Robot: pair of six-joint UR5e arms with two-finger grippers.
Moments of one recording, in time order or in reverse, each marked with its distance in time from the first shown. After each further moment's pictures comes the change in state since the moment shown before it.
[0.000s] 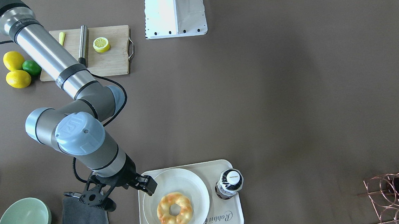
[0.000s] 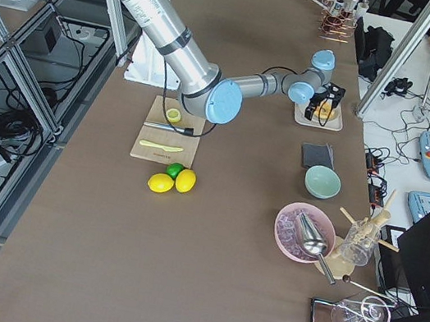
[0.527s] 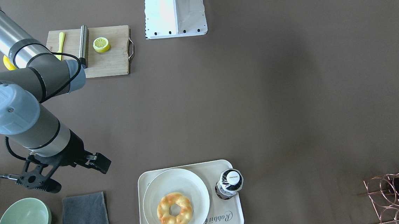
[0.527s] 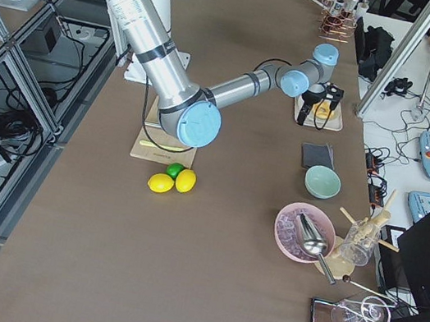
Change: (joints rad) left arm -0.003 -0.003 0.007 0.001 0.001 0.007; right arm 0.099 -0.220 0.439 -0.437 0.114 -0.234
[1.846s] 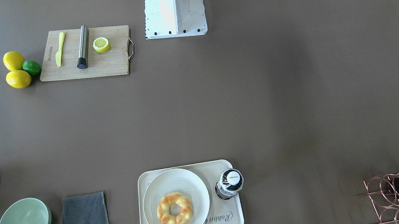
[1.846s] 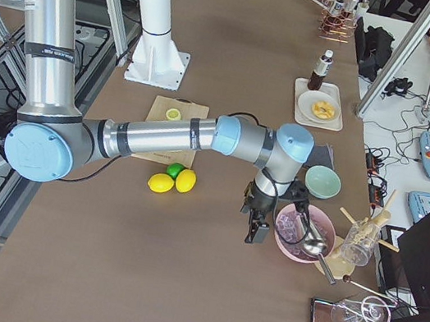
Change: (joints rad) left arm -0.002 -0.020 0.097 -0.004 0.001 -0.006; right arm 0.563 -0.589 0.349 -0.533 -0.040 -1.447
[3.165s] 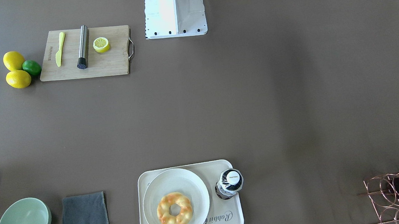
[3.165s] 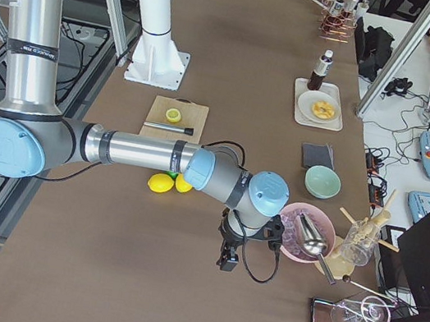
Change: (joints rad) left arm -0.040 0.010 0.039 -0.056 -0.002 -0.076; right arm 0.103 -0.074 -0.110 0.023 0.158 -0.113
